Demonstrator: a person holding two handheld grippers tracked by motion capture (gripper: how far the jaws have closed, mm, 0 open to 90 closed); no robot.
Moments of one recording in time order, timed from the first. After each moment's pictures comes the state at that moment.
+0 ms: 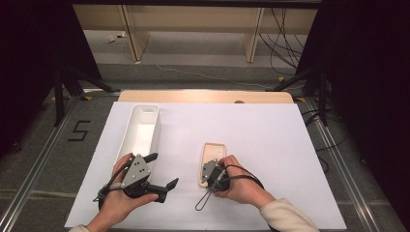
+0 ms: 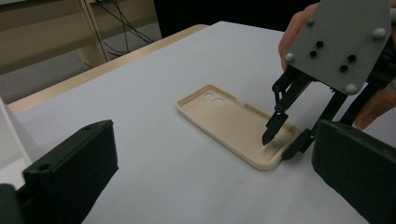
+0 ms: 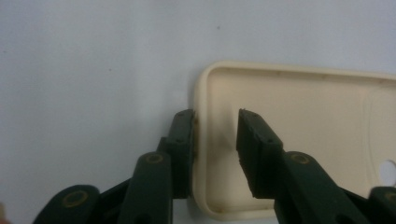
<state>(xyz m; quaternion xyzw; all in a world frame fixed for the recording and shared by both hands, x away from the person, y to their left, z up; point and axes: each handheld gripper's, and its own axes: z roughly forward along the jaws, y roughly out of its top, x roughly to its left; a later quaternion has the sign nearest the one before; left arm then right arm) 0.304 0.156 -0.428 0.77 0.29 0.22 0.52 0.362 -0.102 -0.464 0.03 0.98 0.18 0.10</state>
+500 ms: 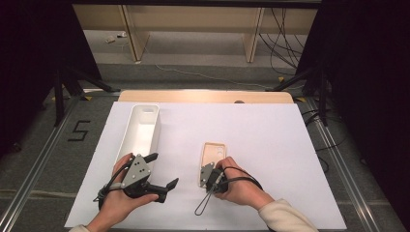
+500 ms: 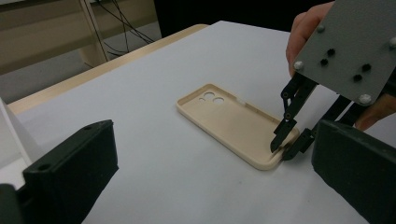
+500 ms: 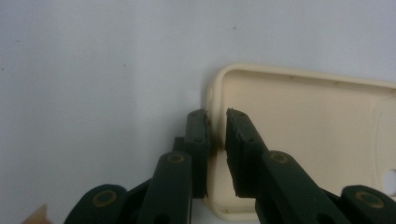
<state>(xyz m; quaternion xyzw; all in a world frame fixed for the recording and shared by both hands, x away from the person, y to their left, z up) 0.304 0.156 -0.429 0.77 0.29 0.22 0.52 0.357 -0.098 -0.464 0.00 0.98 0.17 0.11</state>
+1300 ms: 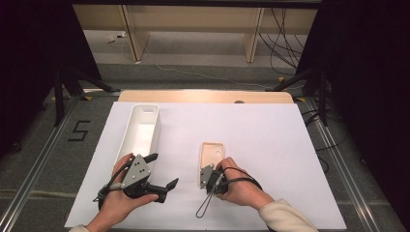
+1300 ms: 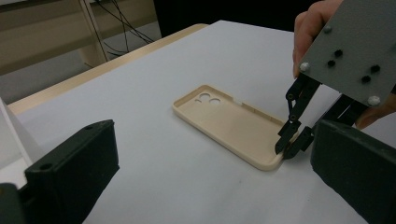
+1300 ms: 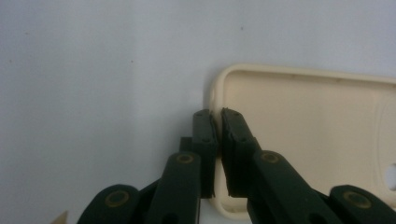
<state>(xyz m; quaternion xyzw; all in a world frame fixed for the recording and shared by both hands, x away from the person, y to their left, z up) 0.303 0.156 -0.429 0.77 0.29 0.22 0.52 0.355 -0.098 -0.464 -0.01 0.98 0.17 0.11</state>
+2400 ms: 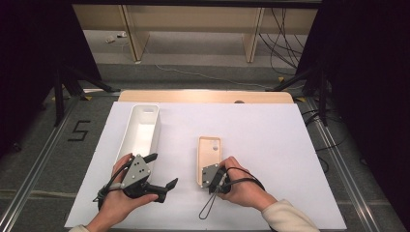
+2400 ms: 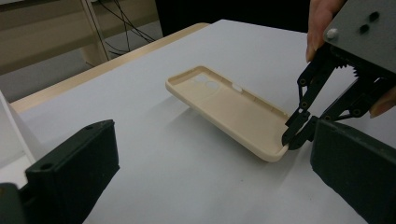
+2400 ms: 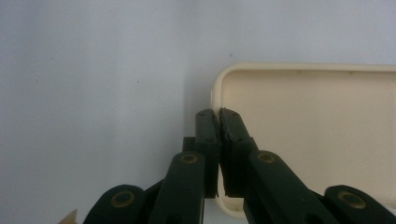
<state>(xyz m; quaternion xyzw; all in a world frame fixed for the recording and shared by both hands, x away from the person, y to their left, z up) 0.304 0.157 -0.429 0.77 0.29 0.22 0.52 0.349 -0.104 -0.450 -0.02 0.97 0.21 0.13</state>
